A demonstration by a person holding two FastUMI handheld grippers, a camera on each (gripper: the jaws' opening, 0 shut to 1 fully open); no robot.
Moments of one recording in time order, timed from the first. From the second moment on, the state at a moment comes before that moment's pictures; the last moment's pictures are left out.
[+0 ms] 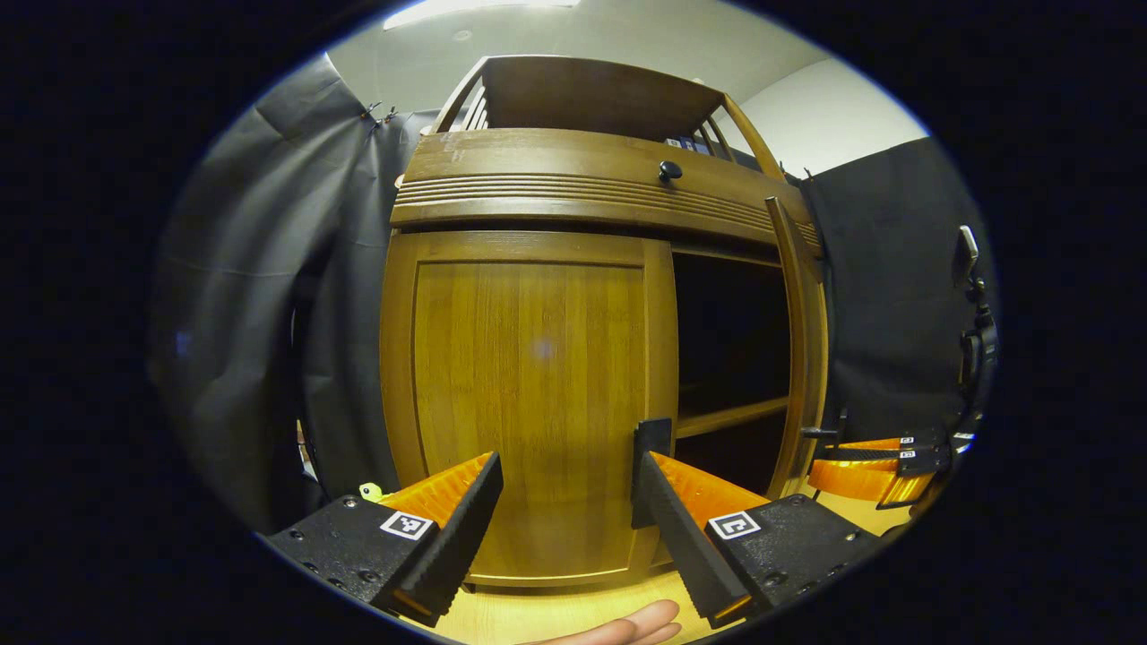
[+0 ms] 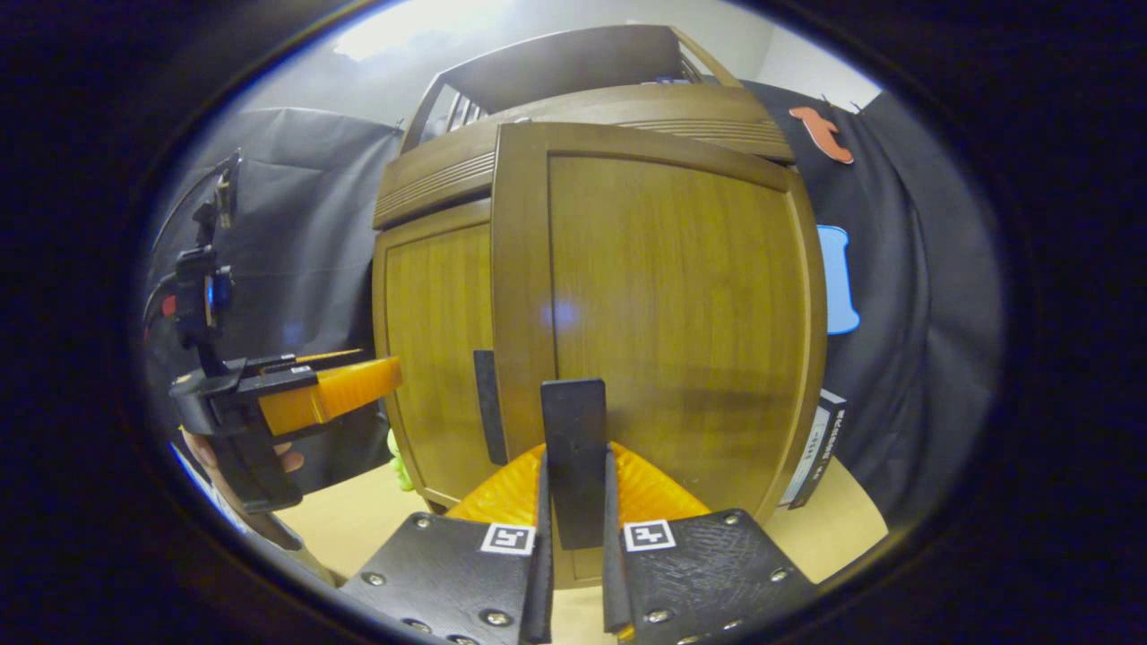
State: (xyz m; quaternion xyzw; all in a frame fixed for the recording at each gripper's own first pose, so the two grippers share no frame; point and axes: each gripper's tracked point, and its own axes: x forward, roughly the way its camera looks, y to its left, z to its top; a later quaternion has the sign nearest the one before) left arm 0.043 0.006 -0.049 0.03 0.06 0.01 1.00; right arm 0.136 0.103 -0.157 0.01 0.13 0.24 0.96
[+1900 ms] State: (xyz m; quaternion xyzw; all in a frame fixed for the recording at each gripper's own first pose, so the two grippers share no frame) left arm 0.051 -0.059 -0.087 0.04 0.10 -0.04 0.99; right arm 0.100 -0.164 -0.118 0.01 0.10 0.07 0.99
